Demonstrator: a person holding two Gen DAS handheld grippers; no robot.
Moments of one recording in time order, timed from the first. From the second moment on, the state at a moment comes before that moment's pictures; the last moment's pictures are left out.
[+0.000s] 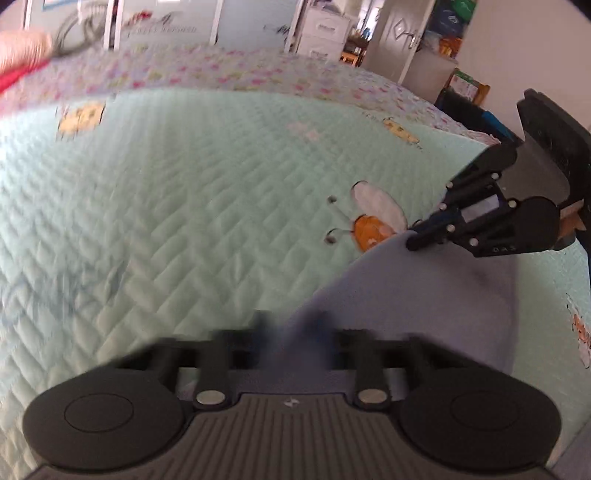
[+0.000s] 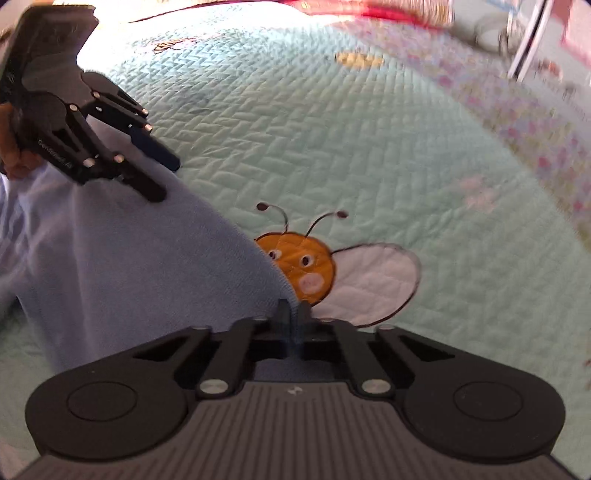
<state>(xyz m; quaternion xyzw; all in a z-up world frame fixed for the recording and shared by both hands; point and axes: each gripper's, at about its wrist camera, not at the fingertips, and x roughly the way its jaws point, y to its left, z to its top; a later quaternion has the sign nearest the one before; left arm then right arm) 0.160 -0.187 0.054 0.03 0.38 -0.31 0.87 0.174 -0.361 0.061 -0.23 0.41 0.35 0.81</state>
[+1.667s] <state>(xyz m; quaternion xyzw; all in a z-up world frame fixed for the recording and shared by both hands) 0.090 -0.168 0.010 -0.12 0.28 -0.25 0.92 0.091 -0.686 0.018 0.20 0.28 -0.03 0.94</state>
